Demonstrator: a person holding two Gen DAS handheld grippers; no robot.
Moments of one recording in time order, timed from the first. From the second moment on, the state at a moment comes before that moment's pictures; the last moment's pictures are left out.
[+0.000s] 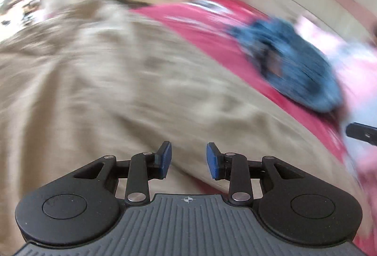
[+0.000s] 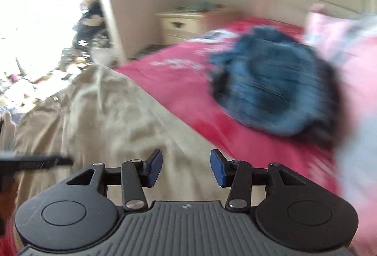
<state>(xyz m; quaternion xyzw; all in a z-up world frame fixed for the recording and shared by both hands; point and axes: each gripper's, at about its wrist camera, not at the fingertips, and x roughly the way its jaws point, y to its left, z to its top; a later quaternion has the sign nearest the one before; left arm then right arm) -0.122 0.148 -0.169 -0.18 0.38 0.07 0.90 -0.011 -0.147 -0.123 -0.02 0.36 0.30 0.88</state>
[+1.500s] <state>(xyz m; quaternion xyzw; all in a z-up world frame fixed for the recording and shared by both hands) -0.107 0.270 -0.192 -0.17 0.28 0.21 0.92 0.121 0.007 -0.135 -0.10 0.34 0.28 0.89</state>
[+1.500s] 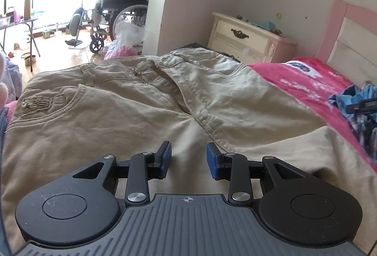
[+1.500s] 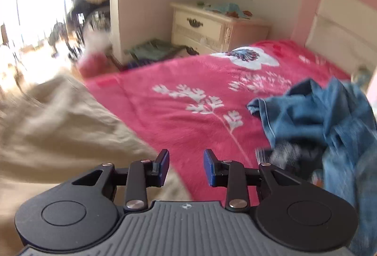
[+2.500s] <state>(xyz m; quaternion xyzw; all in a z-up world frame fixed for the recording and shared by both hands) -0.104 0.023 -0.194 -0.16 0.44 -0.12 0.88 0.098 -0.232 -0.176 -0.02 0.55 0.25 0.80</state>
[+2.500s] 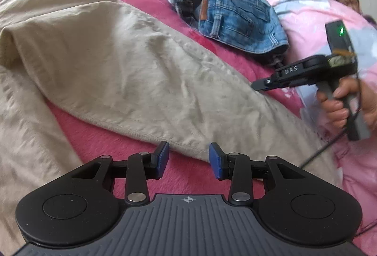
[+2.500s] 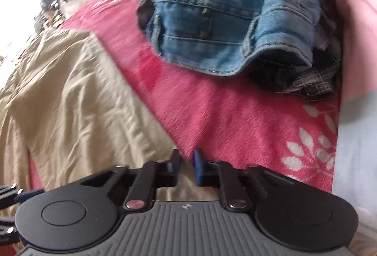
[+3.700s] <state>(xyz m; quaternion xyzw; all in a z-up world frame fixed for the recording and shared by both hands) -0.092 -0.008 -0.189 -0.07 0.45 -0.14 0.88 0.013 -0.284 -0.085 -0.10 0.42 0.10 0.89</state>
